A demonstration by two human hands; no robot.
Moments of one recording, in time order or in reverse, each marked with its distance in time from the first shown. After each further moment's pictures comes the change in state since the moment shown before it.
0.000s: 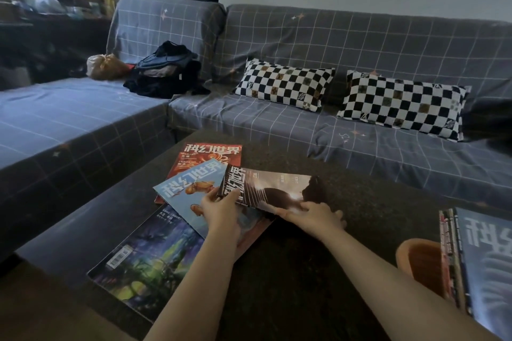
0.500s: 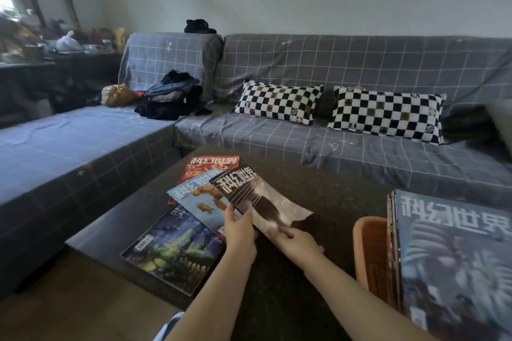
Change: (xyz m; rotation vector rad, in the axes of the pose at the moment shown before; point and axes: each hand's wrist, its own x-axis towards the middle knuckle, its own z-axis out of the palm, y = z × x) left_hand -0.102 -0.025 -0.016 -0.067 -0.216 0.010; right_hand -0.109 0.024 0.024 0.297 -0.076 -0.090
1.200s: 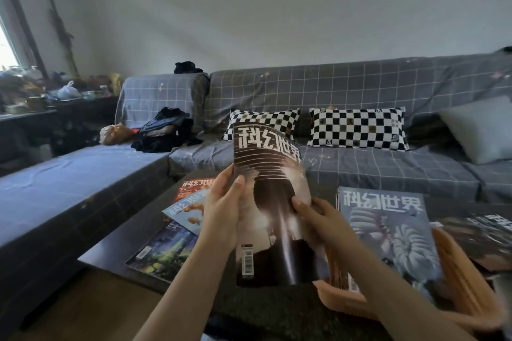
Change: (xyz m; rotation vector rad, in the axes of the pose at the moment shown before) left_hand -0.179 0.083 0.024 0.102 -0.456 0.390; right_hand -0.148 0.052 -0.110 0.660 0.205 -0.305
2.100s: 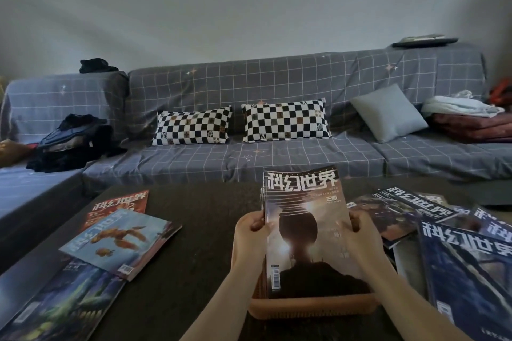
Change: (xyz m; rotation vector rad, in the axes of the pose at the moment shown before) left_hand -0.006 -0.168 0.130 0.519 -0.145 -0.287; right_hand 0.008 0.108 -0.172 -0.124 0.619 0.079
